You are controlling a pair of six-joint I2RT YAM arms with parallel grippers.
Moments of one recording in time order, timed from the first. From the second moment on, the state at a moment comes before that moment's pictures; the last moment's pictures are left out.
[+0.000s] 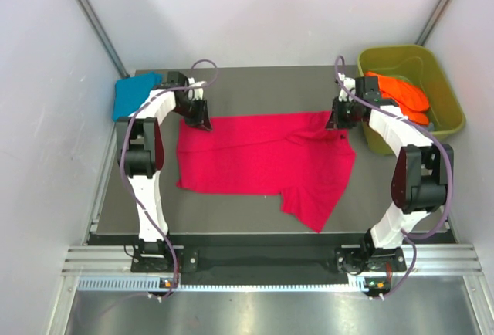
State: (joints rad) left arm -0.05 2.19 1.76 -0.75 0.54 0.05; right arm 0.08 1.70 1.28 -0.50 -0.39 0.03
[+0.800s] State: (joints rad) left arm -0.04 2.17 1.69 -0.82 0.56 0.02; right arm 0.08 1.71 1.29 -0.50 -0.33 -0.02
